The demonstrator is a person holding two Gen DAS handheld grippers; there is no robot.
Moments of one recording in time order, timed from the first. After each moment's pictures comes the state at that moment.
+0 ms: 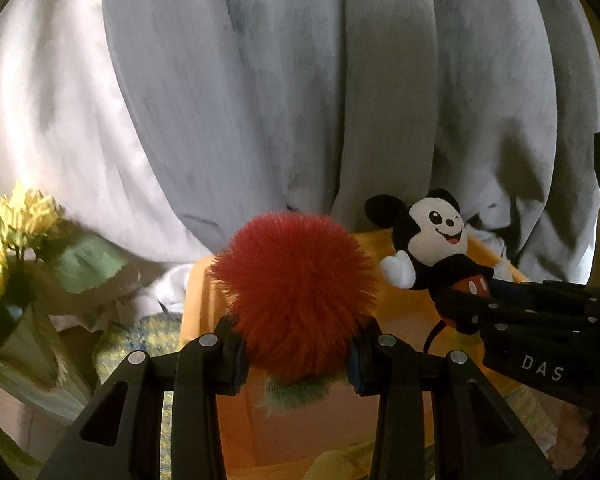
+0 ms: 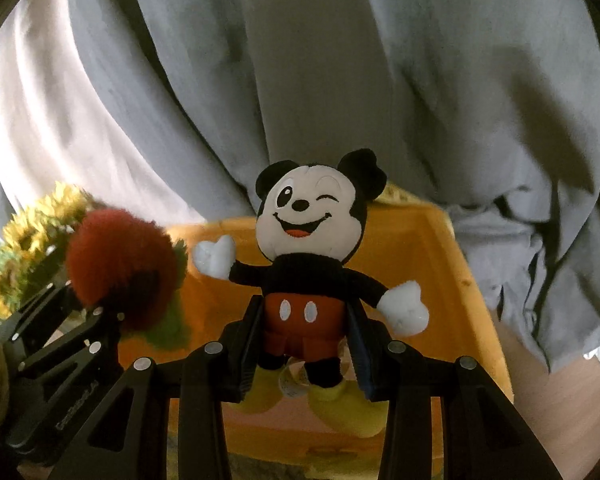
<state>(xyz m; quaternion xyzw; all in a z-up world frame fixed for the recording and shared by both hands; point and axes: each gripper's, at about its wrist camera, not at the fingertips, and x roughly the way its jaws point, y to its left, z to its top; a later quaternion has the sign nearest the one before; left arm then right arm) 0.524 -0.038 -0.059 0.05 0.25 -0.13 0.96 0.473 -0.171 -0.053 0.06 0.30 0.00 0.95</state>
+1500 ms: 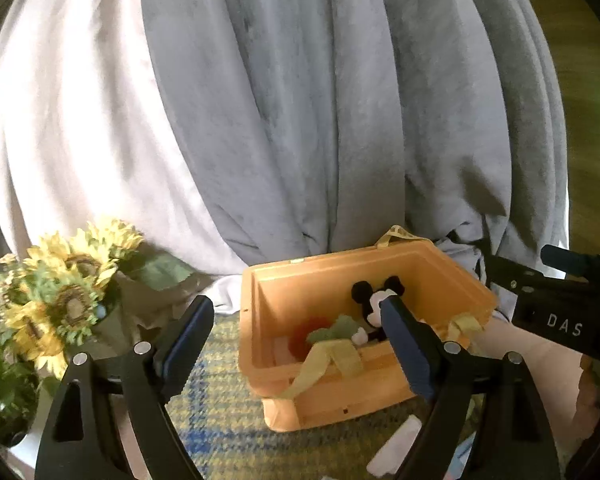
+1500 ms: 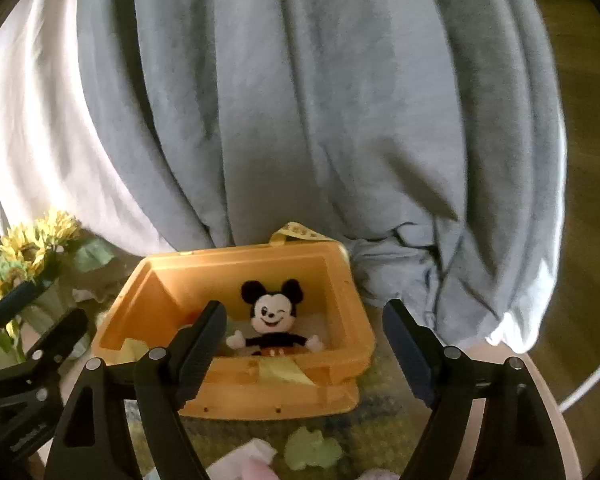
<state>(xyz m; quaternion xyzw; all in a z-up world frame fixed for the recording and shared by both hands) 0.400 -0.020 0.005 0.07 0.20 -0.09 0.97 0.356 -0.167 0.006 0.02 0.22 -0.12 0.97</state>
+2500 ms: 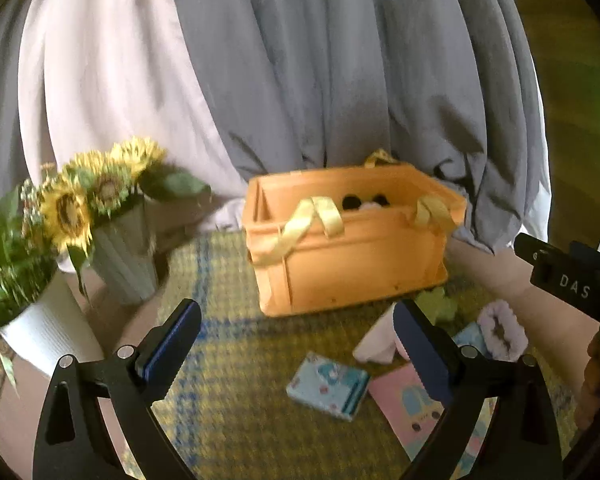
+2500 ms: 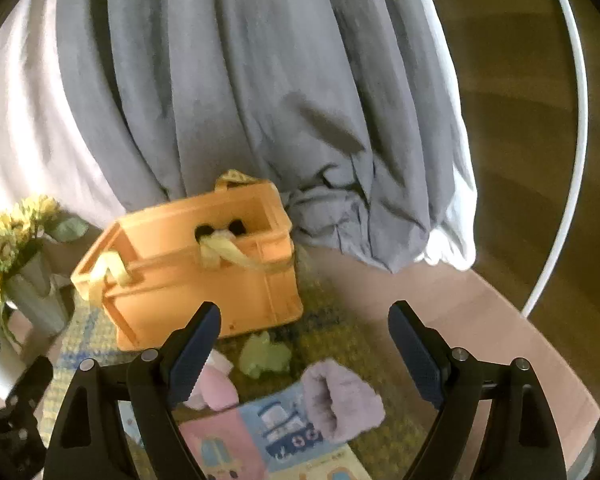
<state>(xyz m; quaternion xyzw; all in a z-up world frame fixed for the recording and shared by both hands) 0.298 -0.013 -0.063 0.06 0.26 -0.07 0.96 0.249 -0.179 -0.054 0.07 0.22 -0.20 0.95</state>
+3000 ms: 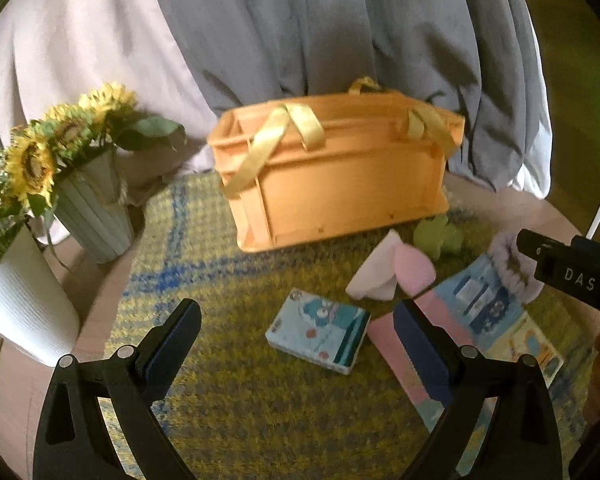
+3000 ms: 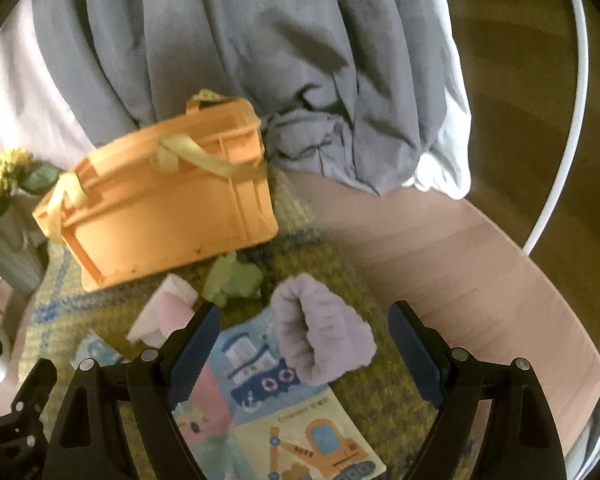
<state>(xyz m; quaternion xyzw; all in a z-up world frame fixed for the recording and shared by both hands) 0.309 -0.029 -0.120 0.09 0.33 -0.08 0.93 0.253 -0.194 -0.116 0.08 0.31 -0.22 0.92</state>
